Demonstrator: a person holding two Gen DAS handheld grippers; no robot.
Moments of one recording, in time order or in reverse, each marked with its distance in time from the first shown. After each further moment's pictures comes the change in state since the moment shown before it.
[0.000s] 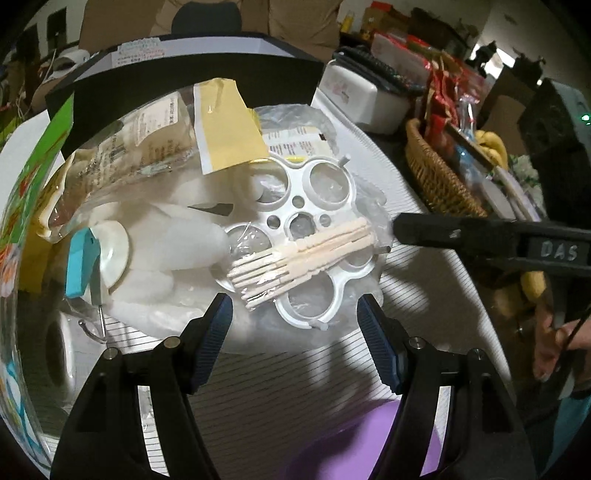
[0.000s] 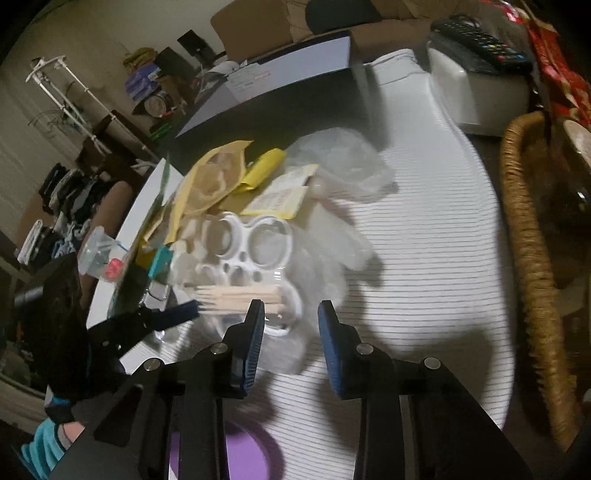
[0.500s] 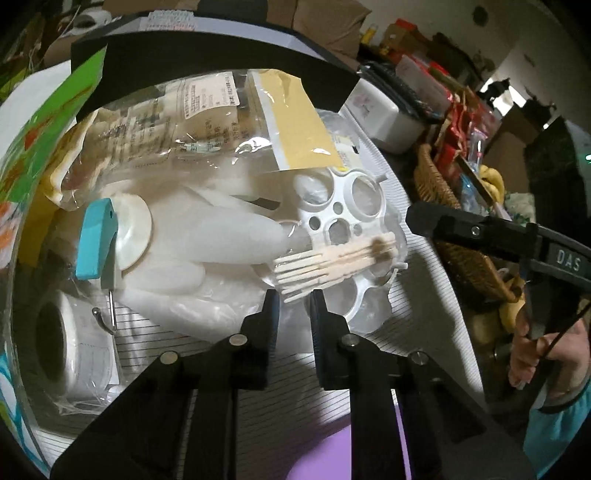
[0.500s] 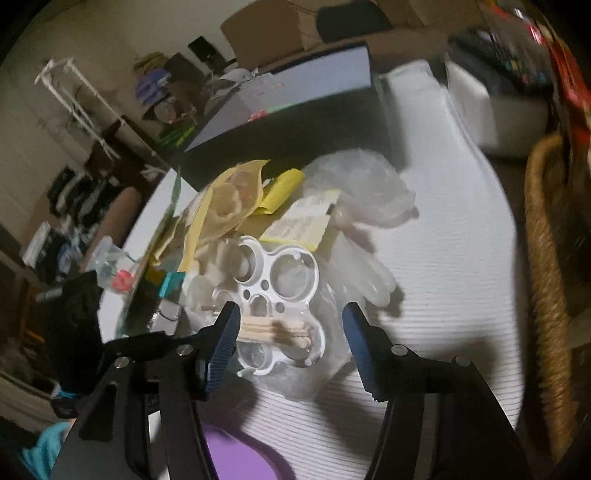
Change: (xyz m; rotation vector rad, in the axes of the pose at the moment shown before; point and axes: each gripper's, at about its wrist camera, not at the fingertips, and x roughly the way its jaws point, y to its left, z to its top) left arm -0.004 0.039 0.000 -0.150 0.000 -0.095; right arm 0.012 0.010 0.018 -0.004 -0.025 0.055
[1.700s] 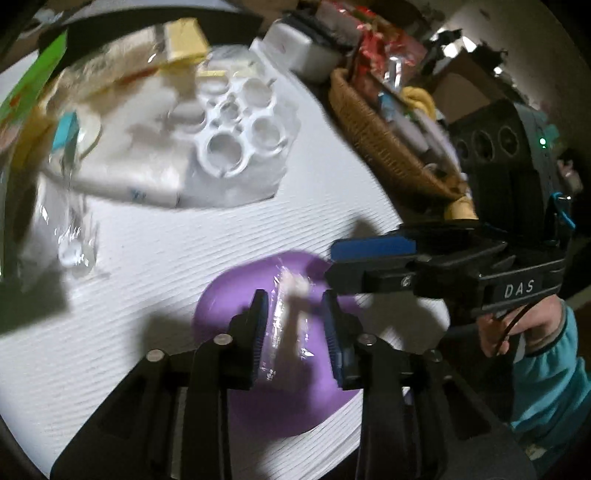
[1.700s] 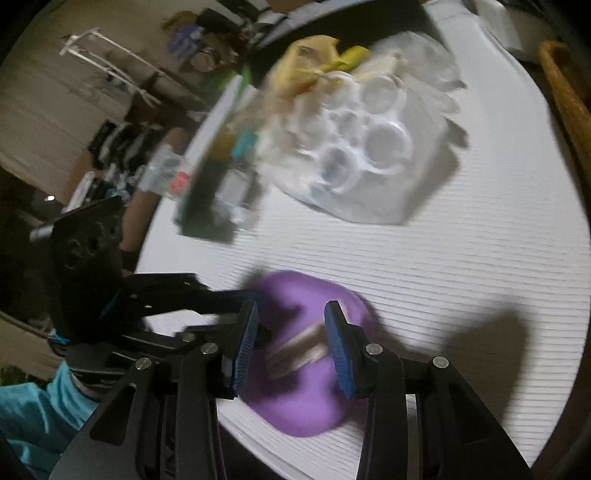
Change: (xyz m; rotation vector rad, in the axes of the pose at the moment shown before) left arm -0.050 -0.031 -0.078 0.115 0.182 -0.145; right arm -0.020 0.035 -0.110 -0.013 0.205 0.157
